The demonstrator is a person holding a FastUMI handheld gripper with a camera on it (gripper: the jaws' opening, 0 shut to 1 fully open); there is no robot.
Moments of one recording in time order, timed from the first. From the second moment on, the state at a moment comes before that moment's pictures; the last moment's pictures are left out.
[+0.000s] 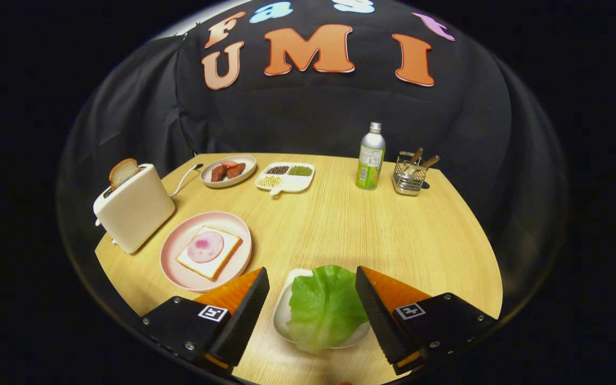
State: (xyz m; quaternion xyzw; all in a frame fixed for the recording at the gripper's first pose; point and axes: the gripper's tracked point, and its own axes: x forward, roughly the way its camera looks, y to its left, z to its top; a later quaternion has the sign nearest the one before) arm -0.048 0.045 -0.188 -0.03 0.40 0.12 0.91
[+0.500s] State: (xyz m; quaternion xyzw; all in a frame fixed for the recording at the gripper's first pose) arm -0.064 0.037 -0.240 -0.05 0.51 0.12 0.85
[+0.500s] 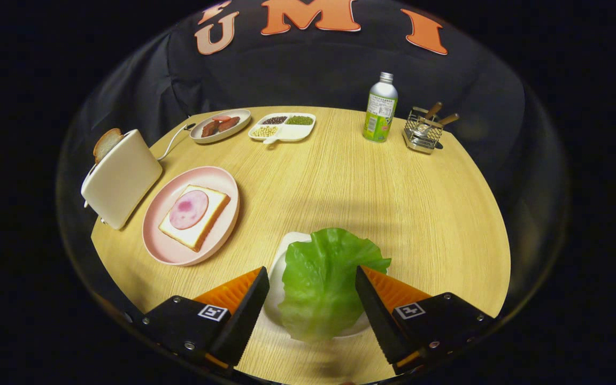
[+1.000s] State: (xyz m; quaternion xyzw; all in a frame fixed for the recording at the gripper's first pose) arm -0.073 0.025 -0.275 -0.05 0.57 0.09 0.81
